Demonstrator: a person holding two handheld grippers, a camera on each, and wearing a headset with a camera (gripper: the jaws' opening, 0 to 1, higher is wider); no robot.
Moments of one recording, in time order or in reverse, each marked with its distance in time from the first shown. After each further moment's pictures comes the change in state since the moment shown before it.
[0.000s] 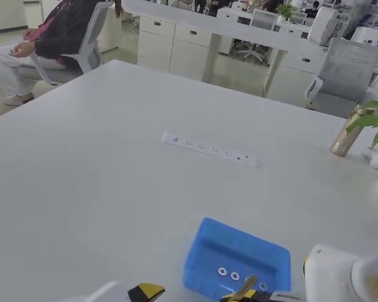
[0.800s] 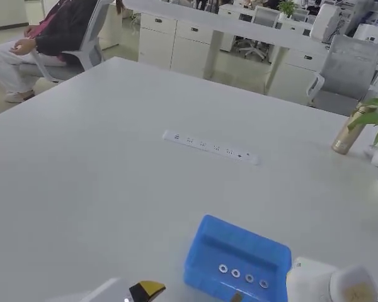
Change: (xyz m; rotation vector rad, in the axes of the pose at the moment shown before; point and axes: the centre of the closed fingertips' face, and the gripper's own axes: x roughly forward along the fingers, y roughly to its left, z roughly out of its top) left arm 0.000 -0.002 -0.002 0.000 0.005 0.001; right arm 0.015 0.021 -0.025 0.000 0.077 0.059
